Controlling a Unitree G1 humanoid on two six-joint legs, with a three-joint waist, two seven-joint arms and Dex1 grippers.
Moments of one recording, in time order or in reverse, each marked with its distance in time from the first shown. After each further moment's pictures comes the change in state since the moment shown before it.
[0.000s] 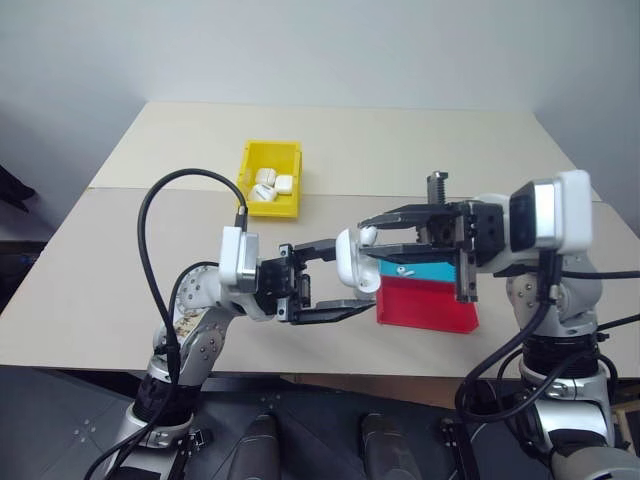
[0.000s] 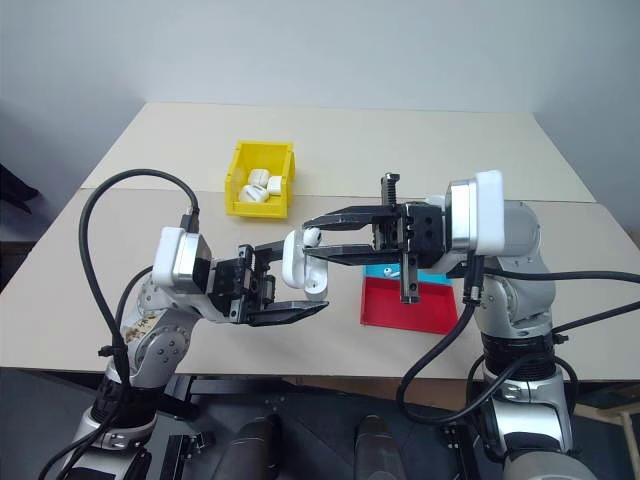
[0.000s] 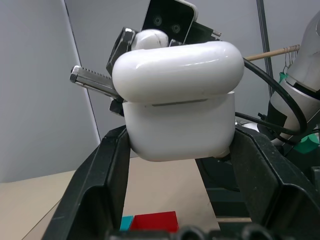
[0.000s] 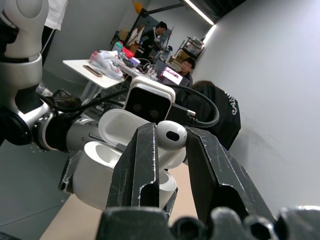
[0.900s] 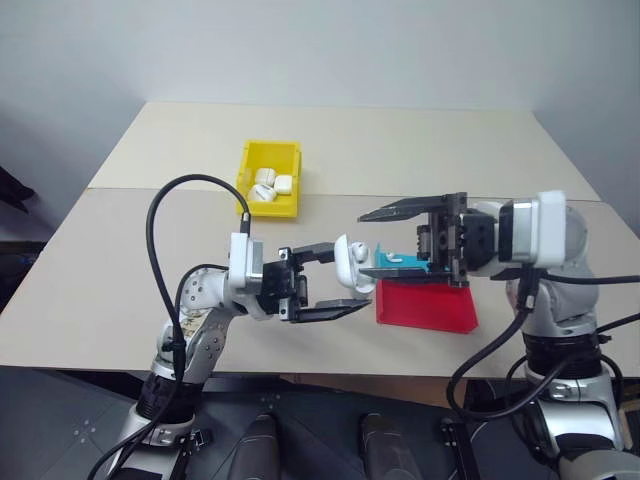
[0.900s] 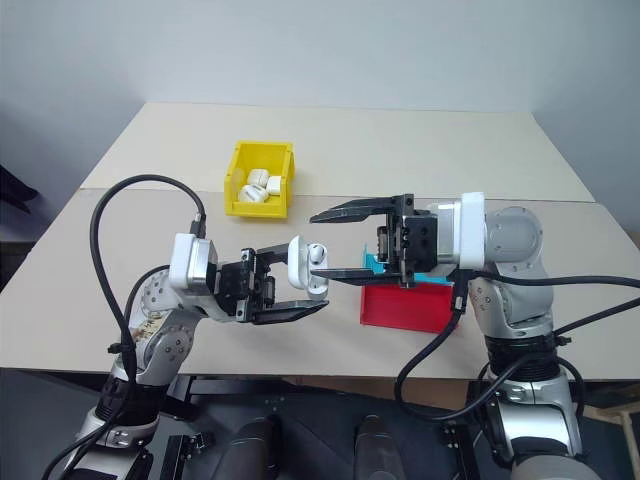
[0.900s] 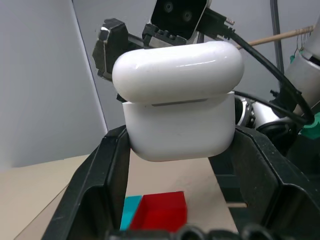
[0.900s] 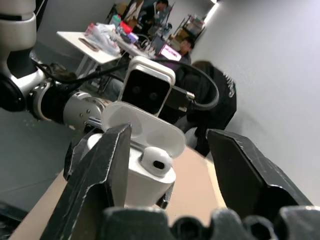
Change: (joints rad) left arm 0.015 0.008 0.002 0.118 0.123 -0.126 -0.063; right arm -0.009 -0.089 0.025 0.061 -0.049 -0.018 -0.006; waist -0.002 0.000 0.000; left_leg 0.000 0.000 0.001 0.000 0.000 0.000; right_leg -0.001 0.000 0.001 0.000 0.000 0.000
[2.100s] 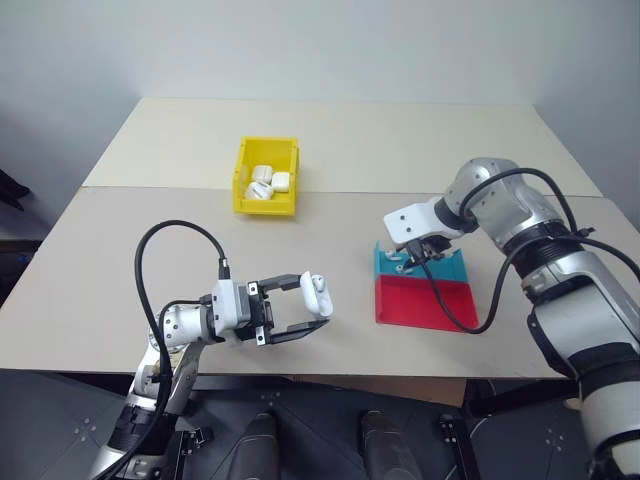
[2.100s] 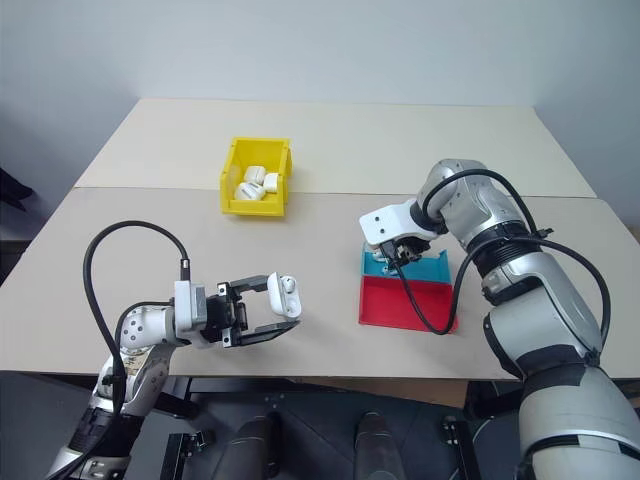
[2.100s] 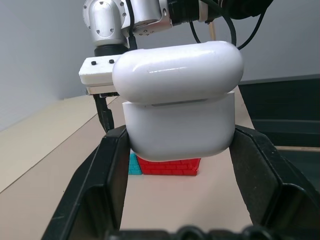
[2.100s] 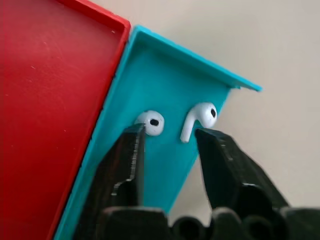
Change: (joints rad) left arm 0.185 0.081 0.040 0.072 0.133 -0.189 0.052; right arm -0.557 -0.051 0.631 0.998 -0.928 -0.238 0.131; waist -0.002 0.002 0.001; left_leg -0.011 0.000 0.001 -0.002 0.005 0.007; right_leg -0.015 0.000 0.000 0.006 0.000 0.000
